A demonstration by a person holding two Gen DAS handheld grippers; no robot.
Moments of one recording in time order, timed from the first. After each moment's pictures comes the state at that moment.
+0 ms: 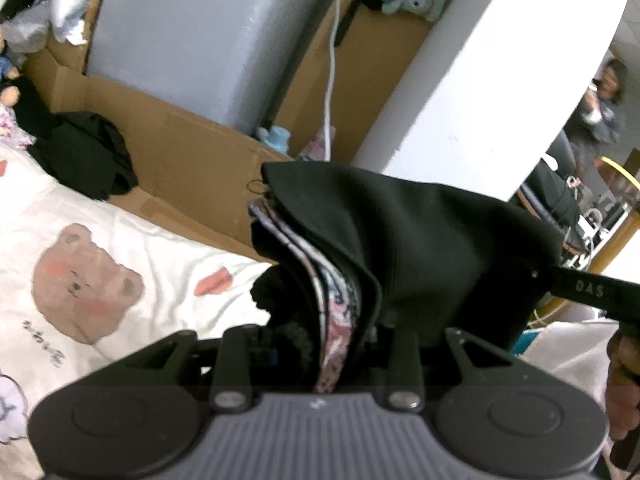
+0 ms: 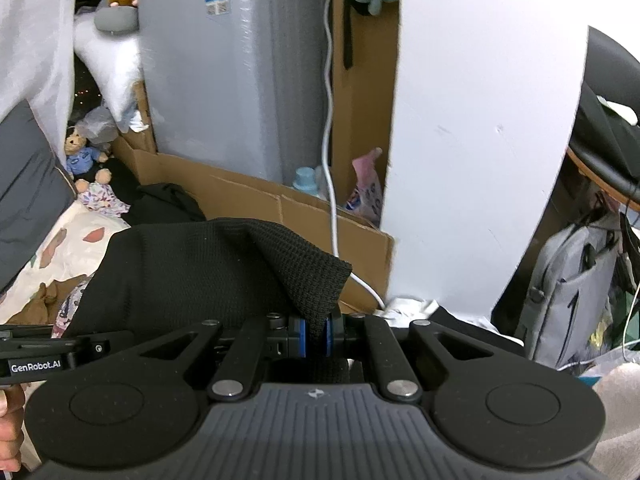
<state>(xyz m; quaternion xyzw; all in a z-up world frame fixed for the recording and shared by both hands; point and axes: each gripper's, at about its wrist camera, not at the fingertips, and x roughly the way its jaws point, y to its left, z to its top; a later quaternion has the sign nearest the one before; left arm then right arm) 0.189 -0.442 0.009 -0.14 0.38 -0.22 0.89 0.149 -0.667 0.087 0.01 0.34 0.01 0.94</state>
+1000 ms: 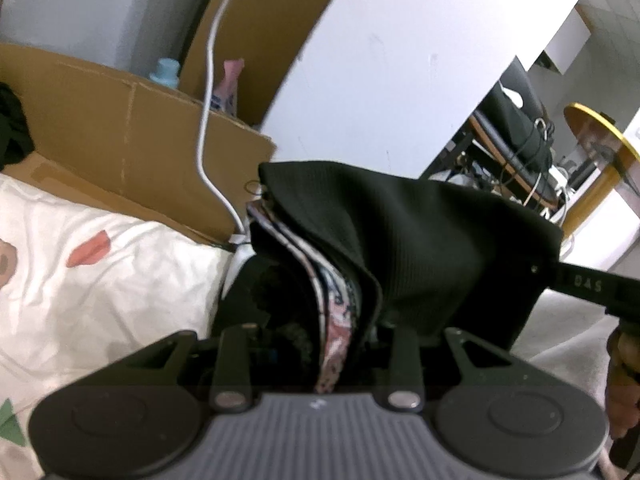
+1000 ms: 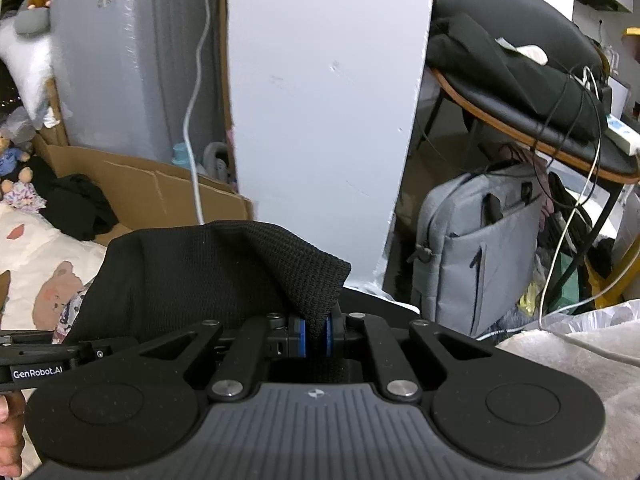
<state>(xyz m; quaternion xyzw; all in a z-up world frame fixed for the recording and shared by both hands) 0.210 -0.575 -0.047 -0.13 0.42 -0.29 0.85 0.146 -0.802 0.051 0.01 0.37 -0.09 0.93</state>
